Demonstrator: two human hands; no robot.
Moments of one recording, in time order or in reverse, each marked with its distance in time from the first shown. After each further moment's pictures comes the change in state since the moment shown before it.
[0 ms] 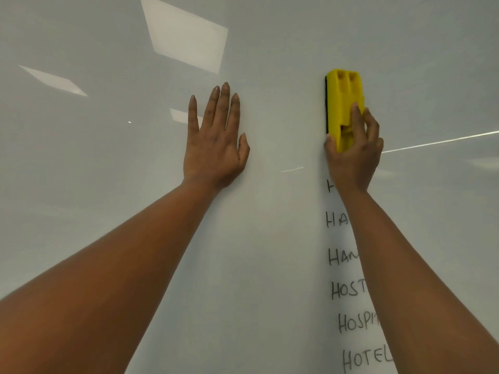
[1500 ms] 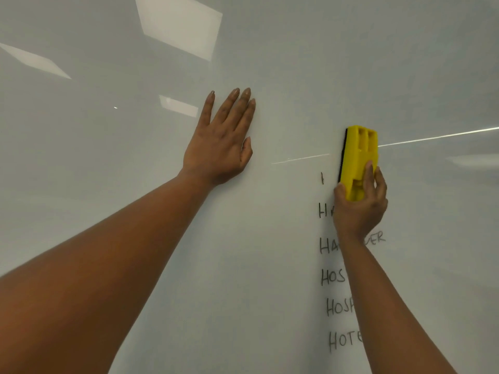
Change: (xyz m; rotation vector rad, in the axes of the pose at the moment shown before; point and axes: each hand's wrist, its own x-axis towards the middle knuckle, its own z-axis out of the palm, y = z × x) left_hand -0.004 -0.001 0.002 -0.026 -0.055 0.218; right_hand -0.080 0.041 -0.021 0.057 0.097 0.224
